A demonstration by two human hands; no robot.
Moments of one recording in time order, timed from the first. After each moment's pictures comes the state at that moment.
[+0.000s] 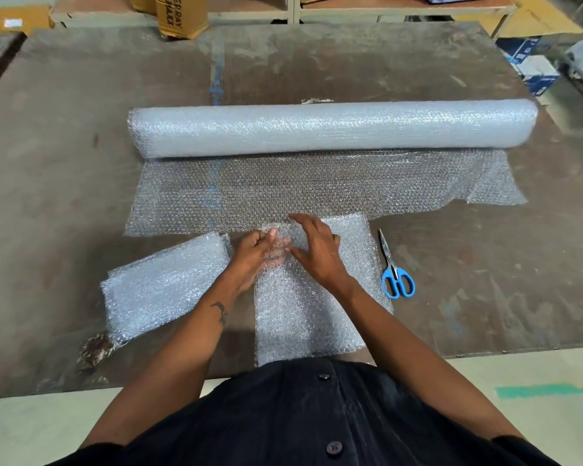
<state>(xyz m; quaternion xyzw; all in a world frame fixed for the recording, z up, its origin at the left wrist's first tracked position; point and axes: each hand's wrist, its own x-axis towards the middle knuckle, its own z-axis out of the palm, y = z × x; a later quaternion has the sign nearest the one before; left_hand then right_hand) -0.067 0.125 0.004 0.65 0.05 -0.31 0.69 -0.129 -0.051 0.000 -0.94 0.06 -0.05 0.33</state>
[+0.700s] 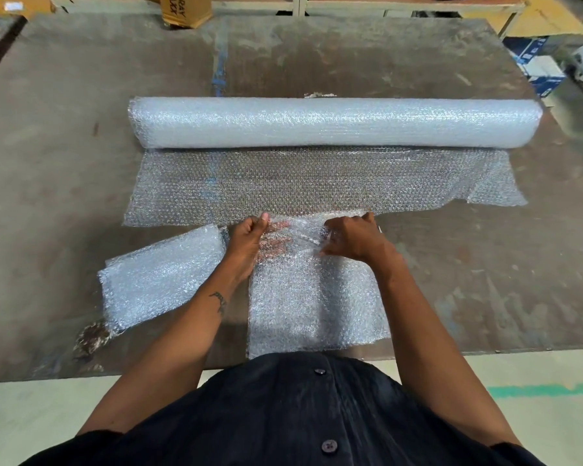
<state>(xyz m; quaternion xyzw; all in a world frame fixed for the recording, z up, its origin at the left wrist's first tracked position) -0.060 0.123 0.010 0.65 0.05 -0.24 0.72 -0.126 -0.137 0.045 -0.98 -0.02 0.10 0.15</state>
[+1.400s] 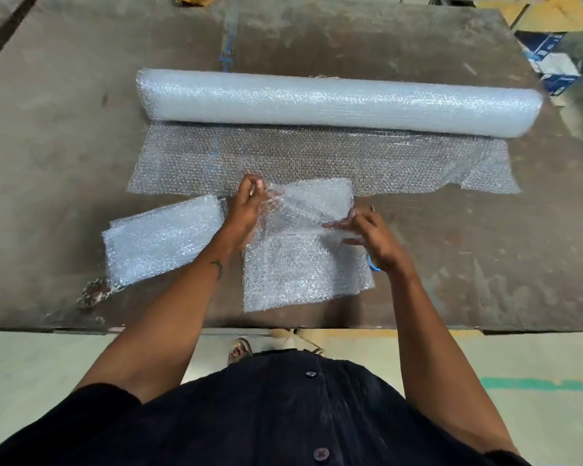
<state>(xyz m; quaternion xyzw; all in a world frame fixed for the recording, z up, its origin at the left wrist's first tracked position) -0.079 0.126 0.024 0.72 -0.06 -0.17 0.67 -0.207 -0.153 0.036 -0.74 0.17 0.09 0.65</state>
